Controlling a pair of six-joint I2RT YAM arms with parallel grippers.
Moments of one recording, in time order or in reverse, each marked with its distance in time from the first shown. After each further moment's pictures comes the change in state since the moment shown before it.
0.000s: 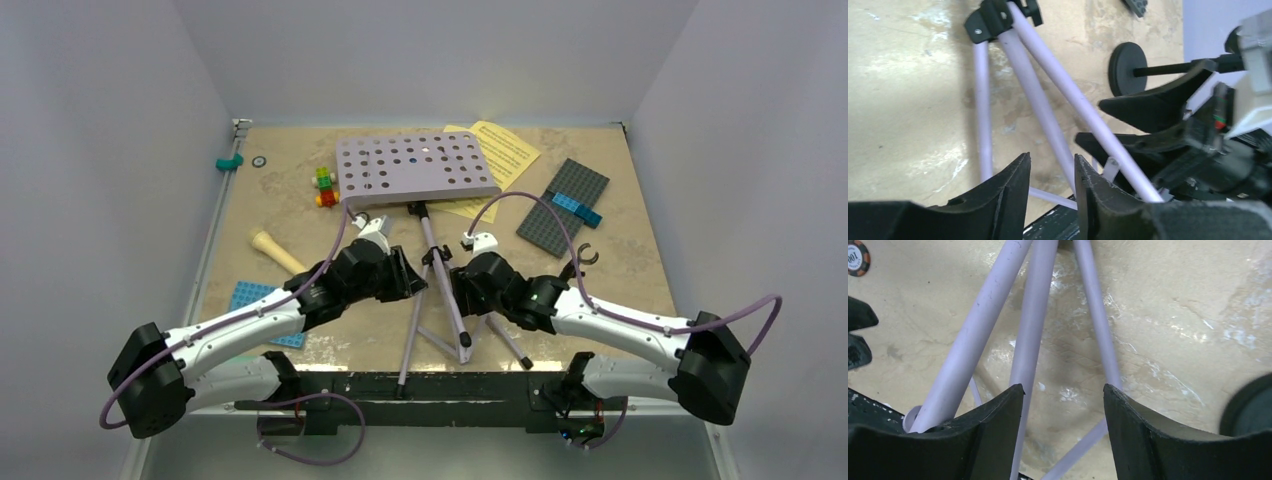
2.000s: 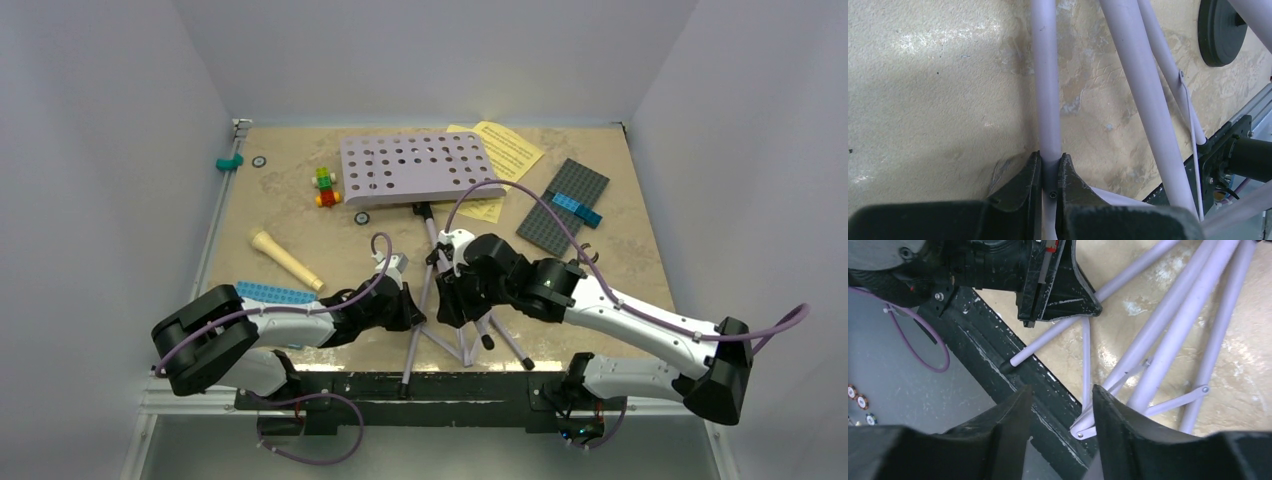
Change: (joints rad) left arm -0.089 0.280 -0.275 0.444 -0.035 0.052; right arm 0.035 -0.024 0.277 -0.297 -0.375 -0.117
